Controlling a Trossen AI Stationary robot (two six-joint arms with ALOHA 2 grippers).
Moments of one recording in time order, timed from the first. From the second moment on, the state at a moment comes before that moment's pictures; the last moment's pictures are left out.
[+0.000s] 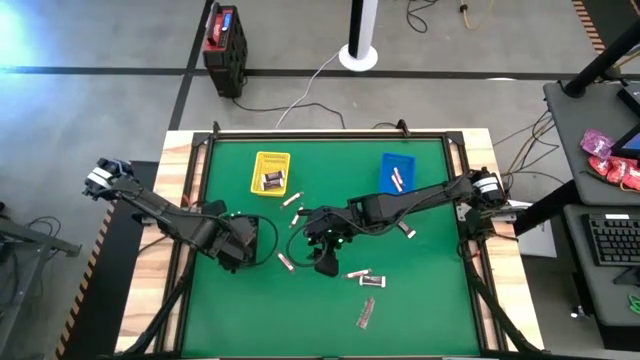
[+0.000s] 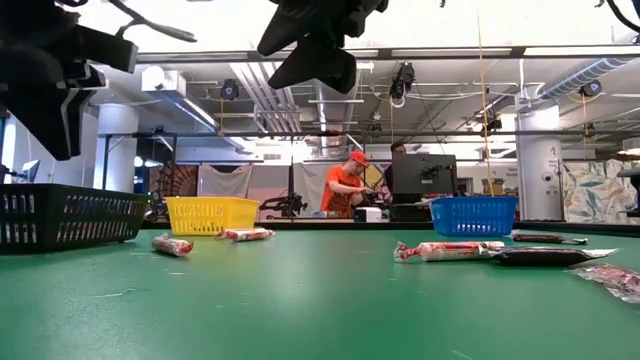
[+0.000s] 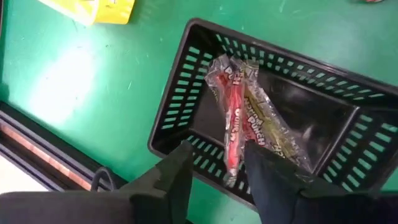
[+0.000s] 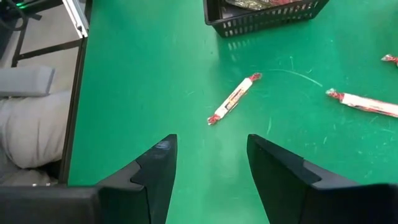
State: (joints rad) left arm -0.48 1.30 0.90 -1.27 -0.36 -0.87; right arm 0.15 1.91 1.61 -0.52 -0.13 0.33
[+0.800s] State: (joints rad) left arm -0.77 1.21 0.90 -0.78 -0.72 -0.38; right arm 0.23 2.01 1.56 -0.40 0.26 0.26
